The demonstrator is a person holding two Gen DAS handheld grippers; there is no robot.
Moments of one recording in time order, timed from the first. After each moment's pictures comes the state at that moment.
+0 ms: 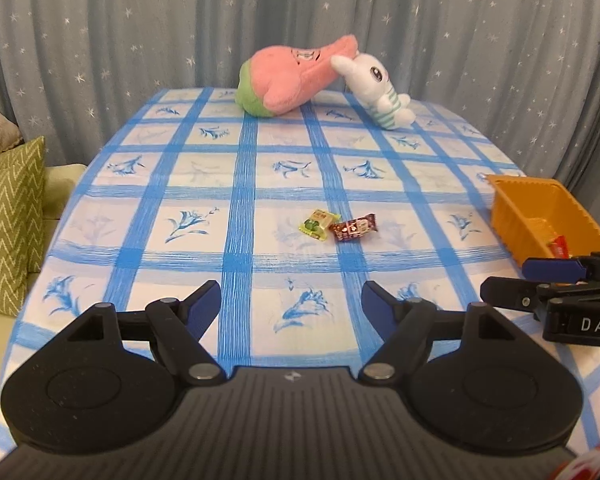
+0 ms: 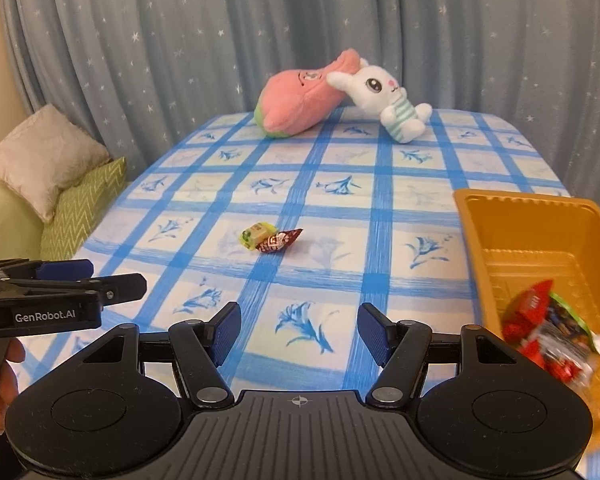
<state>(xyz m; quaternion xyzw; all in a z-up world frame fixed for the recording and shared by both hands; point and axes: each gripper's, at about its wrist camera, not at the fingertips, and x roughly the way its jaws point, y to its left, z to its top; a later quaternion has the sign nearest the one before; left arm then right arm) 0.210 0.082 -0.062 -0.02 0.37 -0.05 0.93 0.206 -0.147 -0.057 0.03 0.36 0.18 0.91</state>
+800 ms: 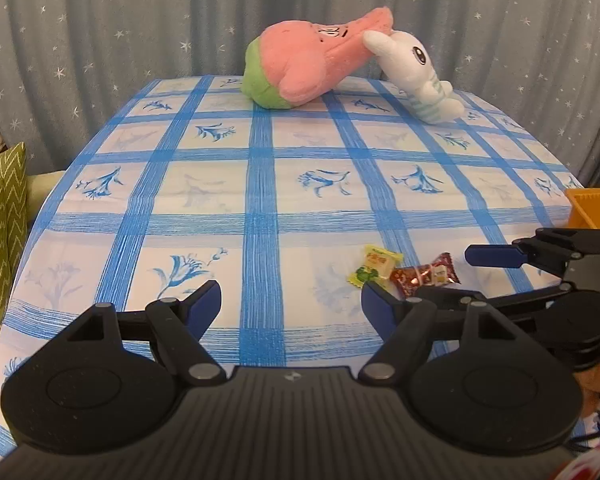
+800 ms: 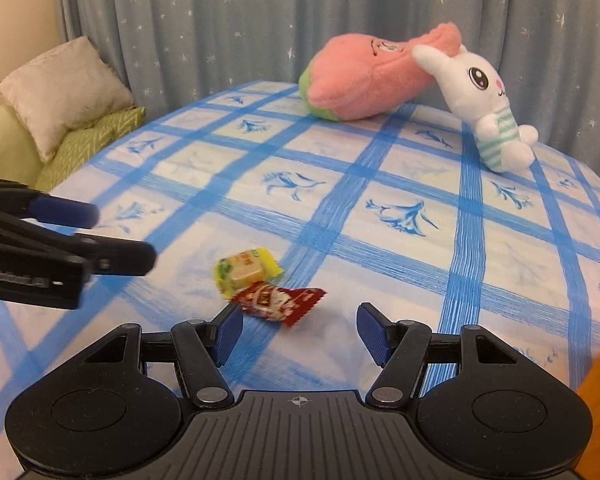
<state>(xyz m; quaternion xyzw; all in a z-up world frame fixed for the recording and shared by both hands) 0.318 0.102 -0.105 0.00 0.38 -0.04 0.92 0.346 -0.089 -0.138 -0.07 0.35 0.26 0.90</state>
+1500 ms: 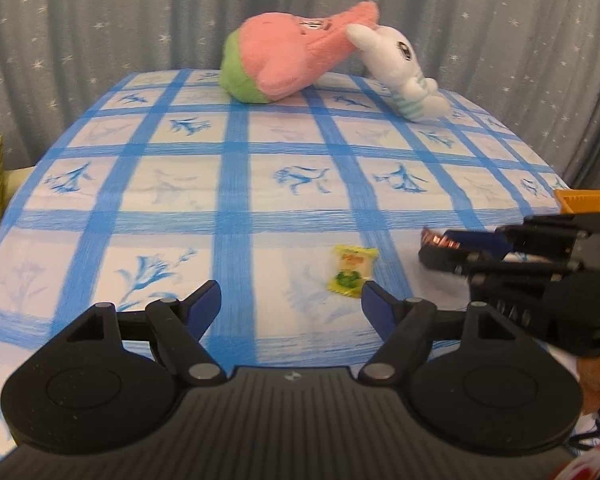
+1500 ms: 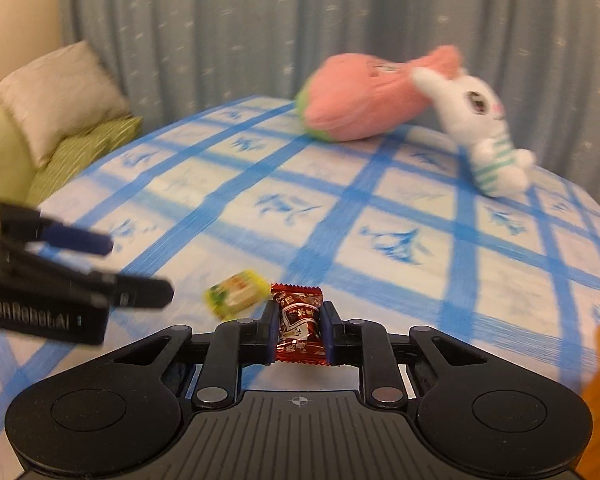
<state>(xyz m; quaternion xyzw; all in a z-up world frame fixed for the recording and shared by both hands) 0.330 0.090 -0.117 -0.02 0.38 -0.08 0.92 0.350 -0.087 -0.126 -0.07 0.32 0.24 0.91</state>
